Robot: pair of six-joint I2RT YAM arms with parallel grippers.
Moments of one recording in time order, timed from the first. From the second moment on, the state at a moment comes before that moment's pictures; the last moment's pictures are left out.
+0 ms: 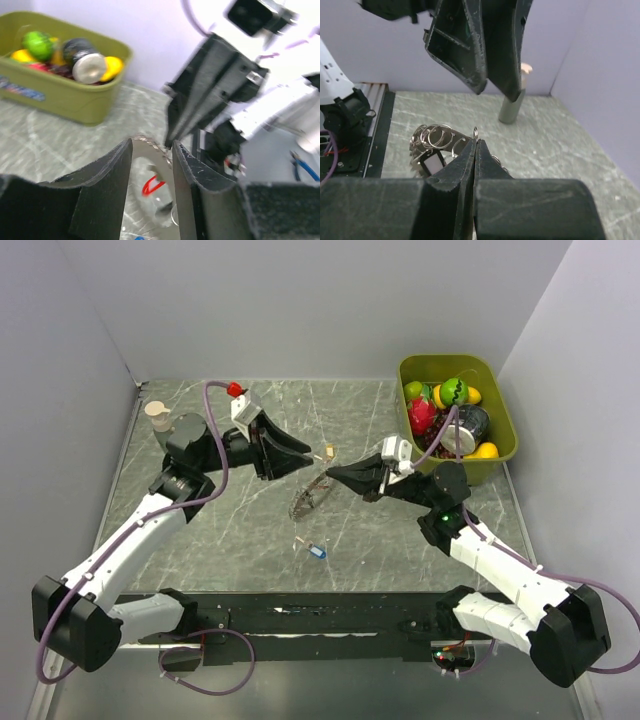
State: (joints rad) left arm -0.47 1.14 1.00 0.30 0.88 -0.38; right arm 0.55 1.01 0.67 0.66 -0.78 0.02
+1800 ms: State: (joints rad) left arm -0.57 1.15 0.99 0.34 0.90 -0.30; right arm 0.53 1.02 0.67 0.87 -0.81 0.26
